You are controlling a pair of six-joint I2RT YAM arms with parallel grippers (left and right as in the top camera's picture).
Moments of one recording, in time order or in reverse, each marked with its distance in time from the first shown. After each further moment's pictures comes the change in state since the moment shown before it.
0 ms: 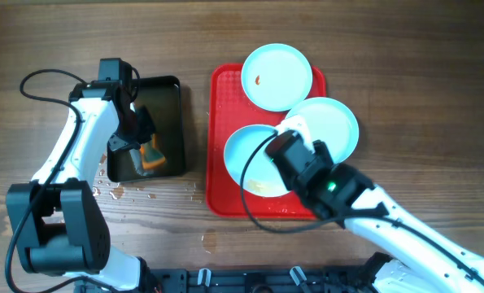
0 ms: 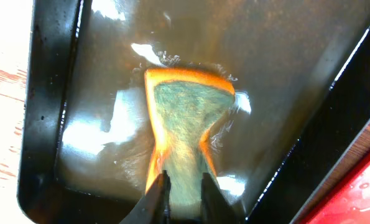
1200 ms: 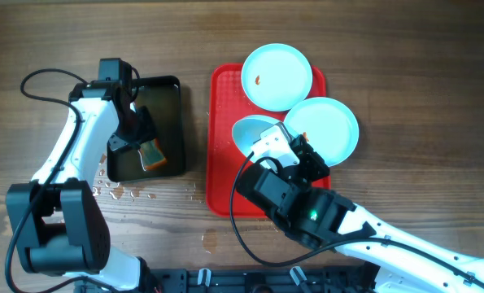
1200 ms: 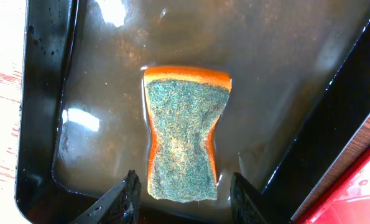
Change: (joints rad) left arm 0.000 0.000 0.000 0.000 0.007 0.011; right arm 0.236 0.000 0.000 0.071 0.534 -0.143
